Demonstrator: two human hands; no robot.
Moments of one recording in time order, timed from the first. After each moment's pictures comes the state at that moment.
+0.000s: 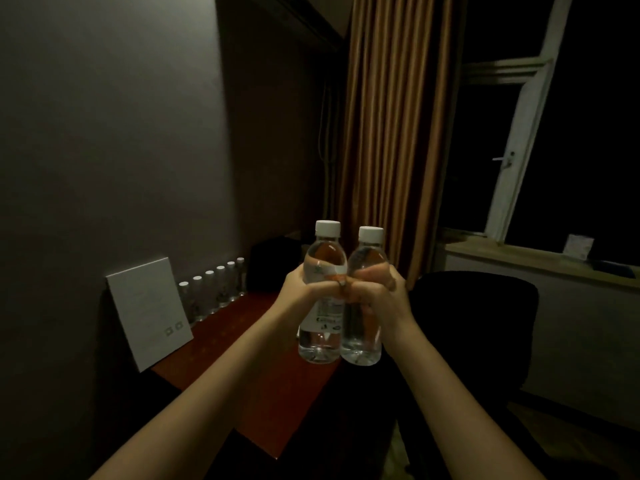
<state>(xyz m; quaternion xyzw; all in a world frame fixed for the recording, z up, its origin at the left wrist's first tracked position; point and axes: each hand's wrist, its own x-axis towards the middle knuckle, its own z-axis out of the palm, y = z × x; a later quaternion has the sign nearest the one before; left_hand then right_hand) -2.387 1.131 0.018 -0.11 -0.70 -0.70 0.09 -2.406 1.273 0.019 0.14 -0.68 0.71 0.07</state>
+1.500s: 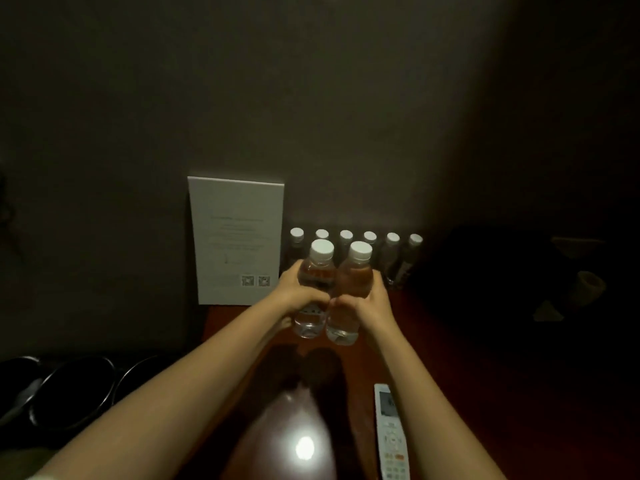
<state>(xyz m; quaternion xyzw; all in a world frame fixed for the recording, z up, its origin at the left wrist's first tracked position) -2.809 0.845 -0.176 0.44 -0.59 -0.63 0.25 -2.936 0.920 -0.179 0.36 -0.67 0.54 -0.36</state>
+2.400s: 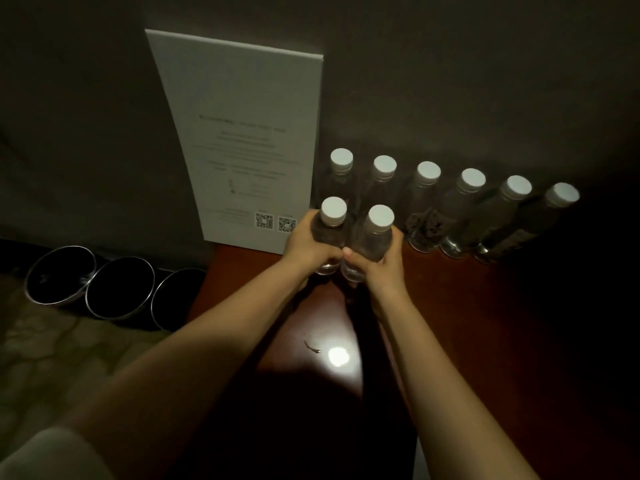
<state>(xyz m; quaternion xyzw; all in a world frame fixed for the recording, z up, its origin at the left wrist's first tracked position) -2.848 0.741 -0.322 0.60 -0.47 -0.56 0.32 -2.962 0.786 -0.343 0.32 -0.64 0.54 -0.44</state>
